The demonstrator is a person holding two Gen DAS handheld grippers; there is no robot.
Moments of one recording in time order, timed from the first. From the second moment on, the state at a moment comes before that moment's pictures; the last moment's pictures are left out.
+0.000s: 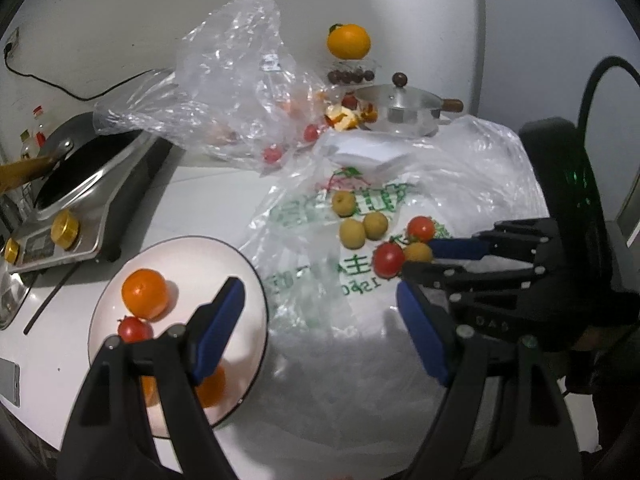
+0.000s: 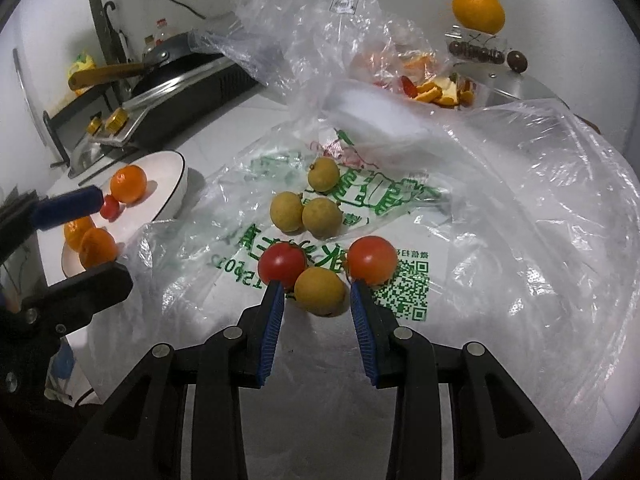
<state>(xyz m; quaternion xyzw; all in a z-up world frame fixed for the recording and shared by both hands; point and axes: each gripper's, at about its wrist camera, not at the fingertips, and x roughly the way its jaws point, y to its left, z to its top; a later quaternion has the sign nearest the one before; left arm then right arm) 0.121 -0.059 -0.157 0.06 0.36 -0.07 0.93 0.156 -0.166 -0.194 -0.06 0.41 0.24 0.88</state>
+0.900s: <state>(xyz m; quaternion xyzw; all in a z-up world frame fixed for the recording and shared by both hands) 0.172 -0.119 -0.188 0.11 0.40 -0.11 0.90 0.151 -0.239 -0.175 -0.01 0.37 0.24 0.90</state>
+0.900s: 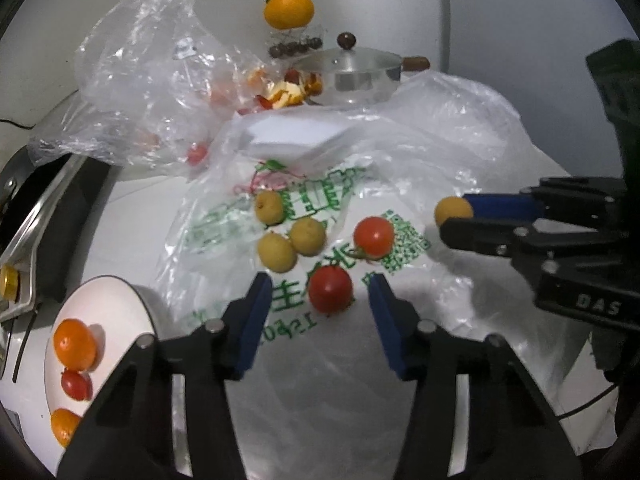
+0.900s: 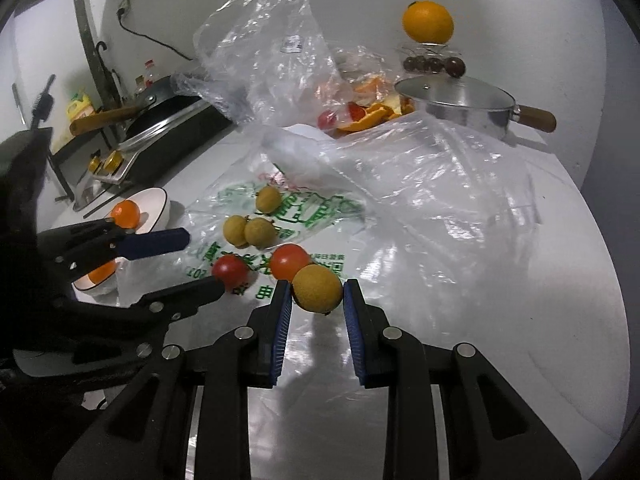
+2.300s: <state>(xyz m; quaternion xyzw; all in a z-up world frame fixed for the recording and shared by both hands) 0.134 -0.081 -0.161 0.09 0.37 -0.14 0.92 0.122 -0.188 -0.147 -0.04 0.35 0.25 0.90</state>
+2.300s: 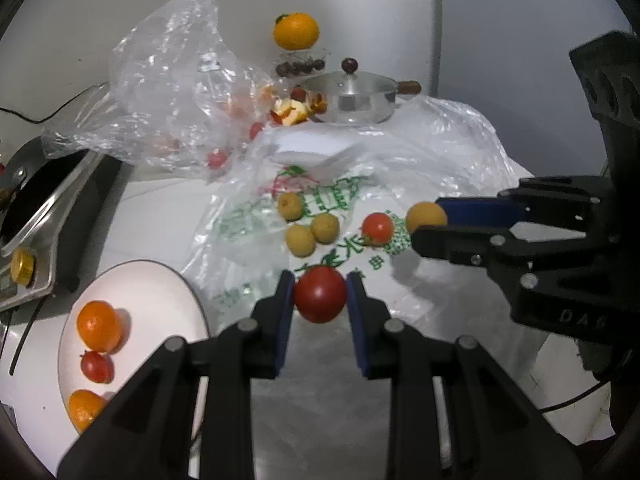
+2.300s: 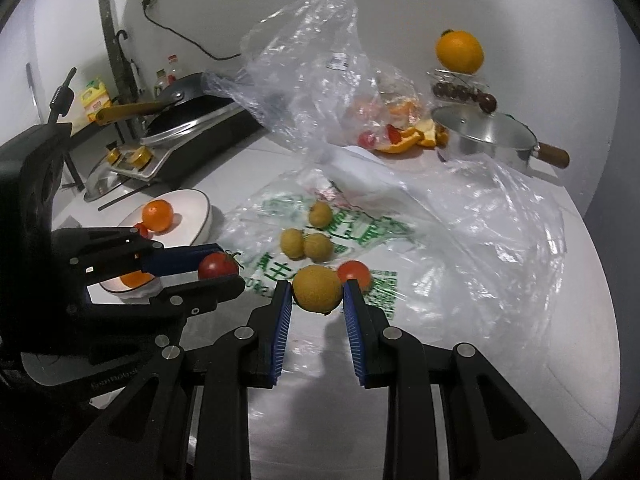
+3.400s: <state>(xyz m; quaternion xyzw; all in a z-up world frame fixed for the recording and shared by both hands) 0.134 0.018 -0.162 0.03 0.36 -0.06 0.93 0.119 -0.112 -0.145 -0.08 0.36 0.29 0.88</state>
